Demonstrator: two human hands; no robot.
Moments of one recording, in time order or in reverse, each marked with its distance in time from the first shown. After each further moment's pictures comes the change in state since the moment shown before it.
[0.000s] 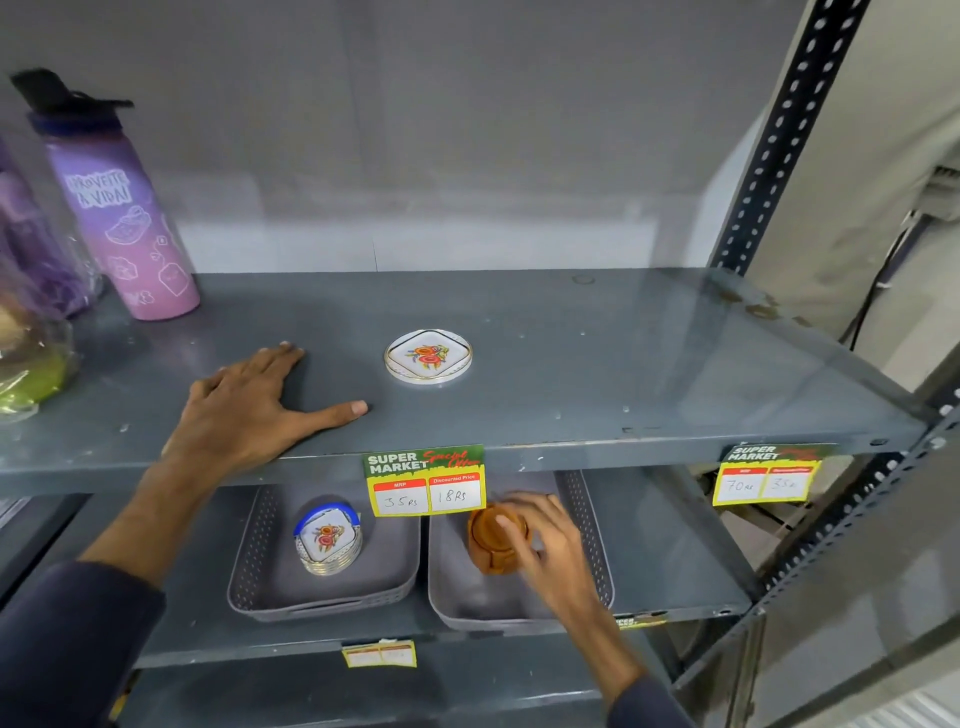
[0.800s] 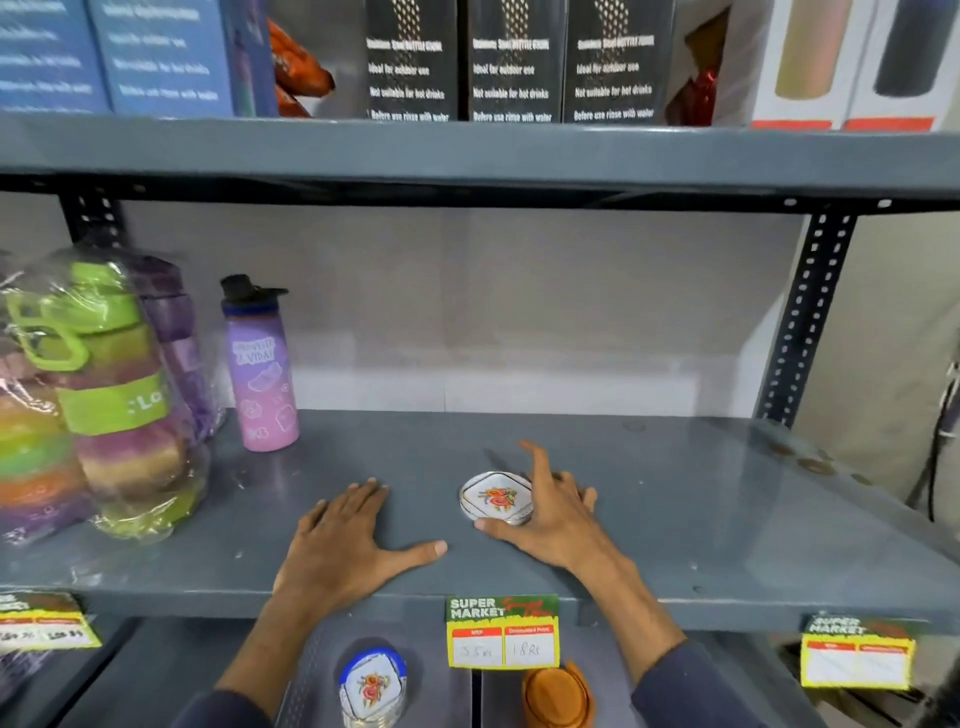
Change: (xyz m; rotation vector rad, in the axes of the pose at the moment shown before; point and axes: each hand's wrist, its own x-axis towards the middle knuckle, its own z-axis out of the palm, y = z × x) left_hand -0.006 0.001 0.001 -0.039 0.000 0.009; right_hand 0.188 -0.138 -0.040 -0.143 -0.359 0.191
